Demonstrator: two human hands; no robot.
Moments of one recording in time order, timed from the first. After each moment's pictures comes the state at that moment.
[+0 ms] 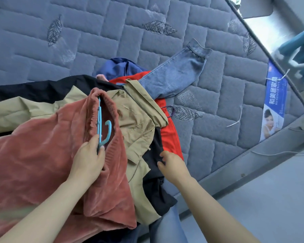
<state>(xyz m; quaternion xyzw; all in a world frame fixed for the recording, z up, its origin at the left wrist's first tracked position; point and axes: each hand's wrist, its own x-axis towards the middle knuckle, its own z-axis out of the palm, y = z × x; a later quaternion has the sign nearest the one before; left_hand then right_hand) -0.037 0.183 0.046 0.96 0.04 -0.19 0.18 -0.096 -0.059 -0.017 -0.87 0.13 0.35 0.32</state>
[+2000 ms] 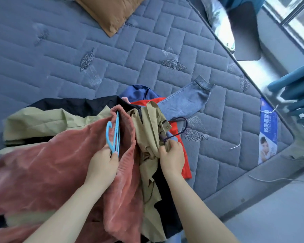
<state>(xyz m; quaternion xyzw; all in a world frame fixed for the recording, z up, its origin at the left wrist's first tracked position) -0.029 0.210 0.121 0.93 0.13 -0.15 0.31 -0.034 0.021 0.054 -0.84 0.31 0.04 0.43</state>
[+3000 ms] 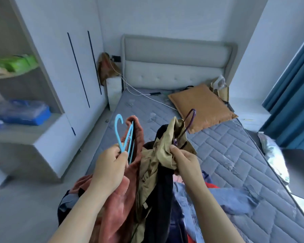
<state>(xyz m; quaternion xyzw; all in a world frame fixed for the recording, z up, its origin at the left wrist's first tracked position) -0.199 0.398 0.446 0.85 0.25 0.22 0.42 -0.105 0.225 0.425 -0.73 -0.07 0.13 0.67</state>
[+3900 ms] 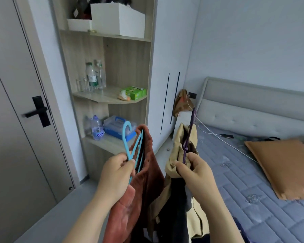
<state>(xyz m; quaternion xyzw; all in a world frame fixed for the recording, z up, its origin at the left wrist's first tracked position) -0.402 0.700 0.510 0.75 0.33 0.36 0.44 -0.255 0.562 0.506 -0.72 -0.35 0.09 0.60</state>
